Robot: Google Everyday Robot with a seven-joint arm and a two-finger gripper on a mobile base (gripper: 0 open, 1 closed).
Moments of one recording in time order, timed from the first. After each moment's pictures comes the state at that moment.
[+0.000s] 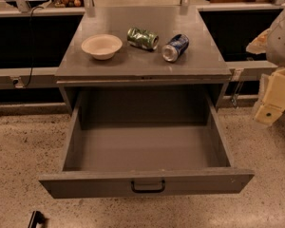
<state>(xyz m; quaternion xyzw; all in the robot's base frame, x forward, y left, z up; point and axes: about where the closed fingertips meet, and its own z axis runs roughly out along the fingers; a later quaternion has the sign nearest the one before) 0.438 -0.217 0.976 -0.60 0.78 -0.03 0.16</state>
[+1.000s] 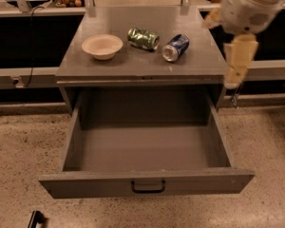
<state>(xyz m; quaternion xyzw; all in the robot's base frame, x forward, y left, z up) 0.535 -0.182 0.979 -0.73 0.67 -0.05 0.15</state>
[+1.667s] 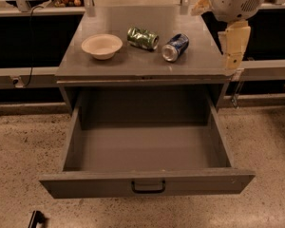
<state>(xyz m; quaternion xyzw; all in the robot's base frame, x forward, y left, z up) 0.564 -0.169 0.998 -0.78 0.61 -0.10 0.14</state>
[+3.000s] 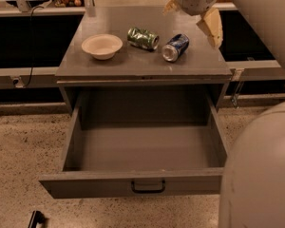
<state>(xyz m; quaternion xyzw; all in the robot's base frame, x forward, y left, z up) 0.678 -0.148 0.974 -0.89 0.42 -0.20 0.04</state>
